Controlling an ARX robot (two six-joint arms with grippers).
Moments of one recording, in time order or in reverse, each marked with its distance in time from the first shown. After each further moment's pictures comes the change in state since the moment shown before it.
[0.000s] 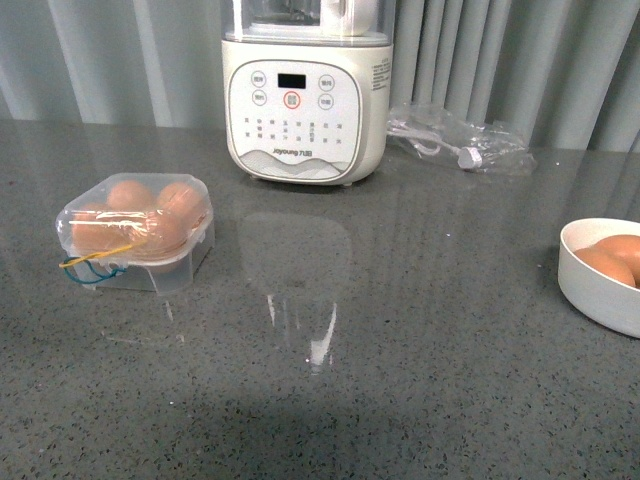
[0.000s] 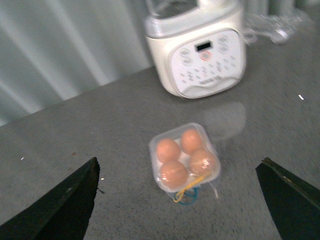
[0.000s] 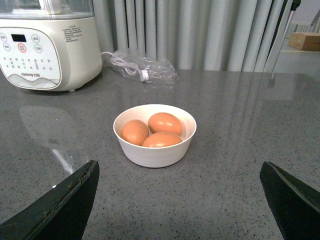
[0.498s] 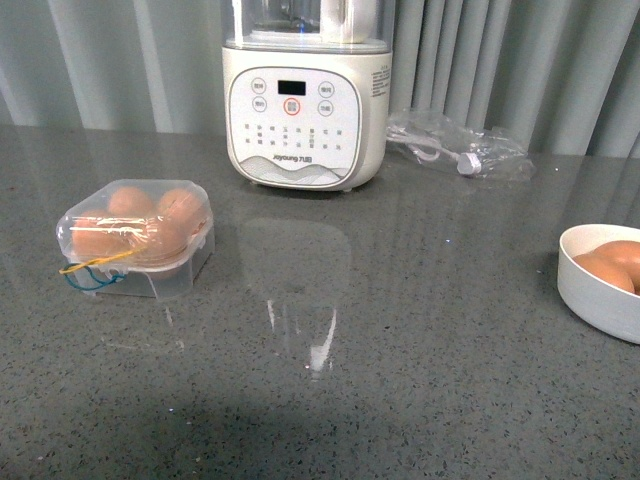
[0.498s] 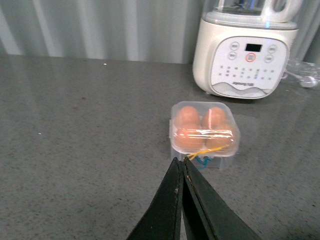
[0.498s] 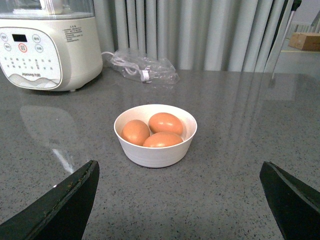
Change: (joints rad) left arm 0.227 -0.328 -0.476 0.270 0.105 -0.329; right arm 0.000 0.000 0.000 0.000 -0.001 0.000
